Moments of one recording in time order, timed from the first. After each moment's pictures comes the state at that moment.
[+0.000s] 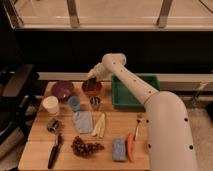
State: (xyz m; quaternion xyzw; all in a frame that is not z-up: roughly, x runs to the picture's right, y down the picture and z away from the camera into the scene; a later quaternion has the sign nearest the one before) arm -0.061 -0.078 0.947 0.07 -0.29 -0.60 0.74
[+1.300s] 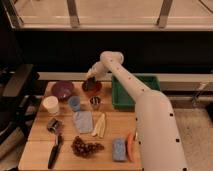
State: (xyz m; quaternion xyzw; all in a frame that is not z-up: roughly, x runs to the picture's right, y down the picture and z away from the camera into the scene) arm -0.079 -0.077 0.960 0.06 -0.31 -0.62 0.72
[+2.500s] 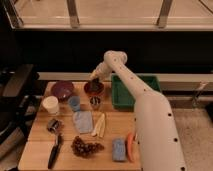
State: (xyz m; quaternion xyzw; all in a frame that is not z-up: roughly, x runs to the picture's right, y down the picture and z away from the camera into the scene) arm -0.058 -0.077 0.974 0.03 -0.31 -0.61 0.73
